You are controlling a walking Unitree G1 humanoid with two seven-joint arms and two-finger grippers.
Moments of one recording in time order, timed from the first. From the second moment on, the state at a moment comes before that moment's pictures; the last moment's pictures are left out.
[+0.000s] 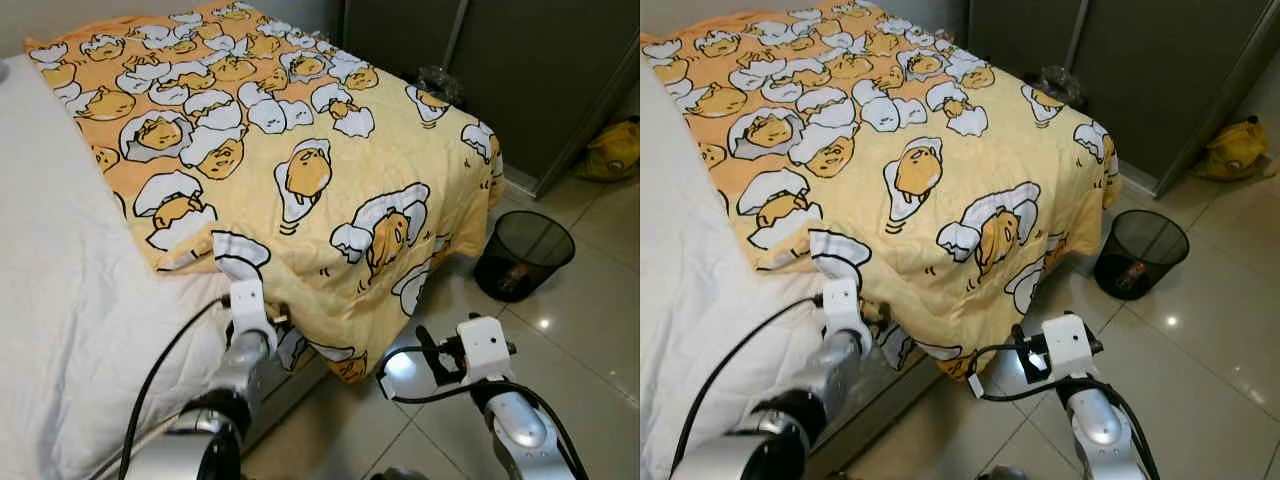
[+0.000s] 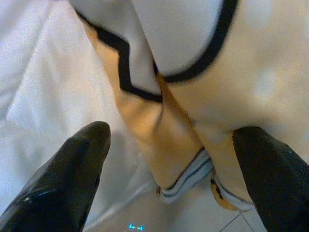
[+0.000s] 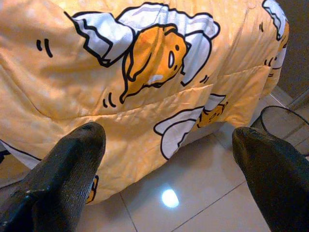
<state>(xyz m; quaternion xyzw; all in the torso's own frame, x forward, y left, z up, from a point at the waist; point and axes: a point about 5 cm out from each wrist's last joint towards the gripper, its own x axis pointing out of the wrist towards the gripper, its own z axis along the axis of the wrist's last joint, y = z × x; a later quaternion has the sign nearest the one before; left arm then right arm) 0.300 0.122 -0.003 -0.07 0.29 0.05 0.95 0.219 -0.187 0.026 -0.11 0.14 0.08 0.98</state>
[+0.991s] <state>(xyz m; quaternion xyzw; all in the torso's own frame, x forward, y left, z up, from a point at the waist) 0.303 0.130 0.009 0.04 0.20 -0.05 0.98 0.216 -0.174 0.044 -0.10 0.10 0.09 0.99</state>
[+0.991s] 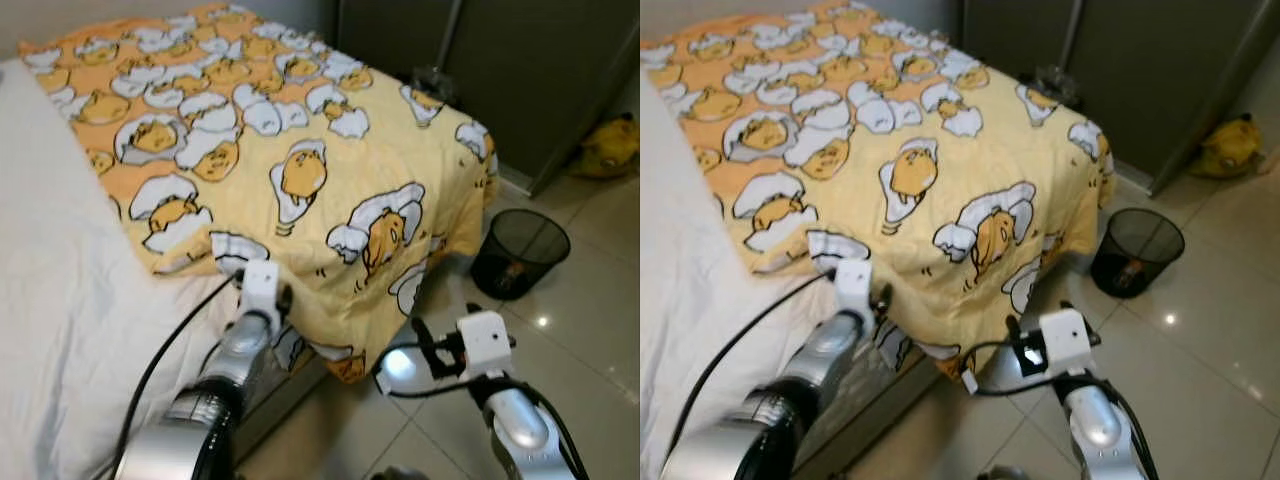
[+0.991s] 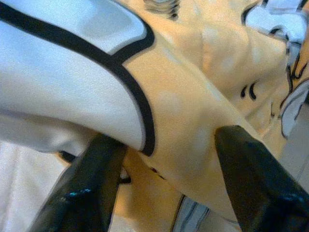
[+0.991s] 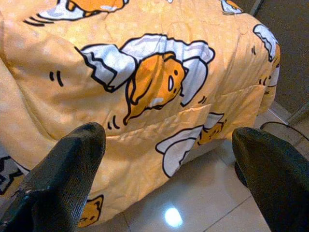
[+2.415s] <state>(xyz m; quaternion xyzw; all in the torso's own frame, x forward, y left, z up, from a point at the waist) 0.251 0.168 0.115 -0.01 -0.02 0.02 1.00 0.258 -0.150 0.095 -0.05 0.01 0.08 1.00</state>
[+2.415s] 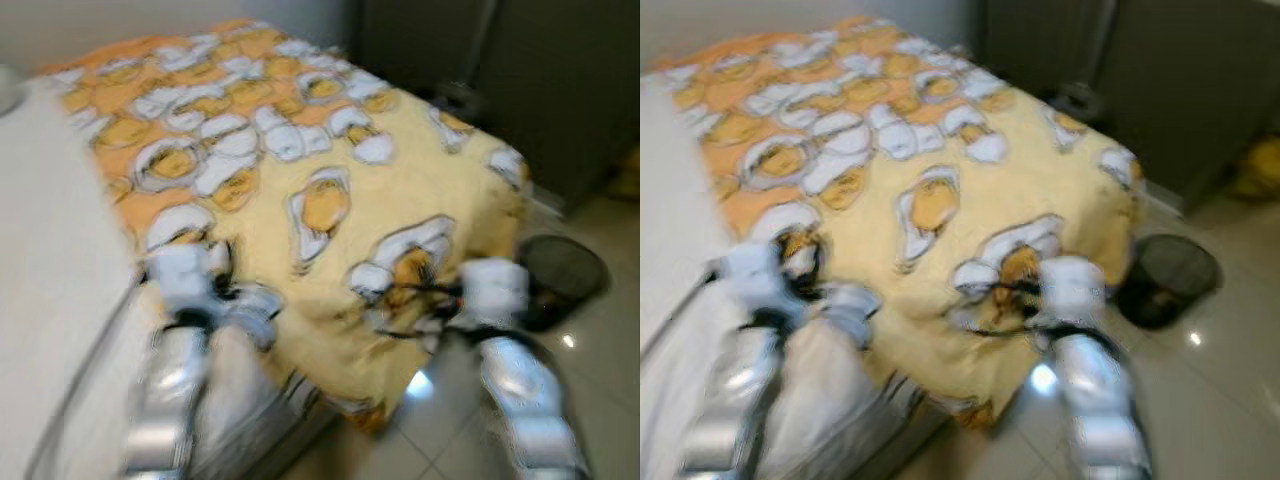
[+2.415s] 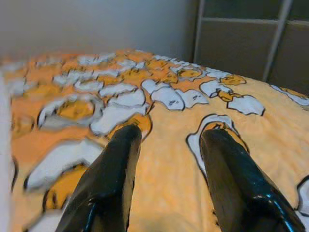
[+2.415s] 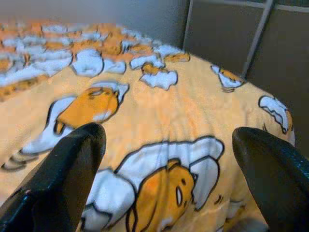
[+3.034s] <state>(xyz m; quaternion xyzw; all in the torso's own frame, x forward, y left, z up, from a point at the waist) 0.265 0.144 0.122 -0.01 -0.02 -0.02 1.00 0.255 -0.176 0.079 -0.07 0.05 0.05 1.00</state>
